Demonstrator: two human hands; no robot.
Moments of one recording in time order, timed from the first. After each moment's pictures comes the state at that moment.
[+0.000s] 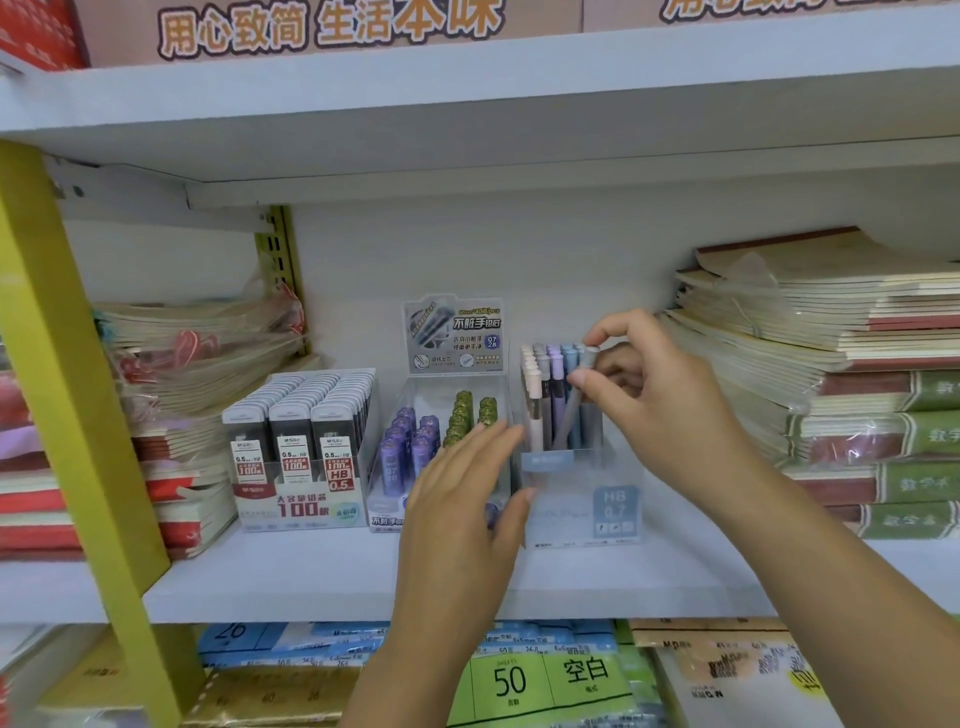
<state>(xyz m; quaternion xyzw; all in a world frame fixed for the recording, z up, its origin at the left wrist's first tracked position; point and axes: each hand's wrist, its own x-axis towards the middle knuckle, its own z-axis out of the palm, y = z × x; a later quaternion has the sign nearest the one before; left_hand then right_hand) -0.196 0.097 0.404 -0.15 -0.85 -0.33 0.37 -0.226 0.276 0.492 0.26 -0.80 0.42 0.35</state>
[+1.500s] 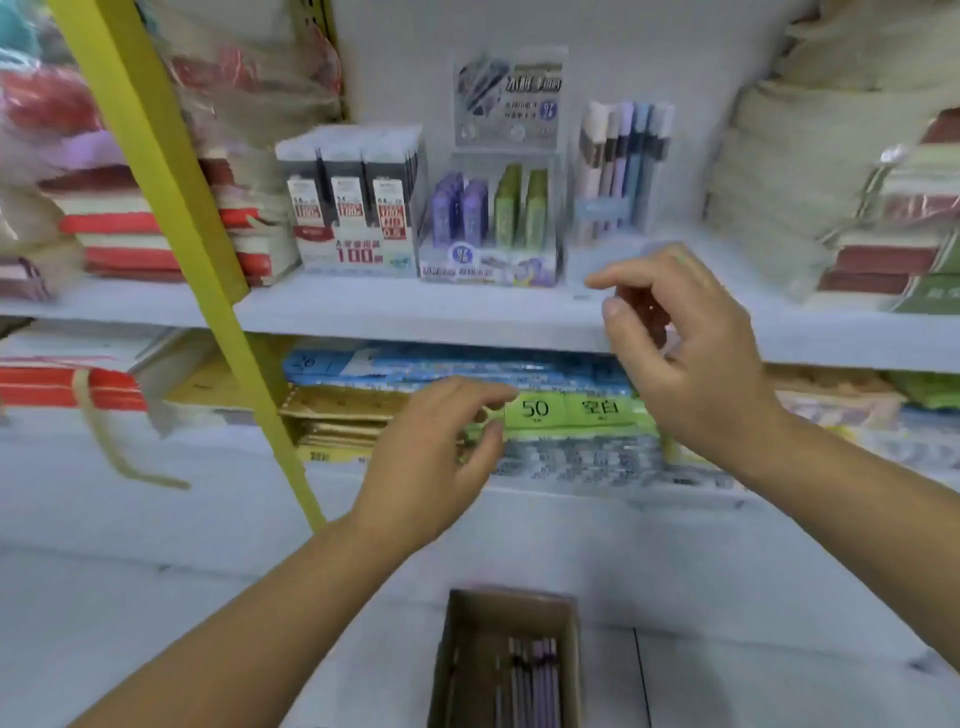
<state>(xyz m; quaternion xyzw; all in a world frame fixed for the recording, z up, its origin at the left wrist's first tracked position) -0.093 0.048 0.308 -0.18 -0.89 -0.31 0.29 -0.140 0.260 0.389 0.37 -0.77 0.38 0.36</state>
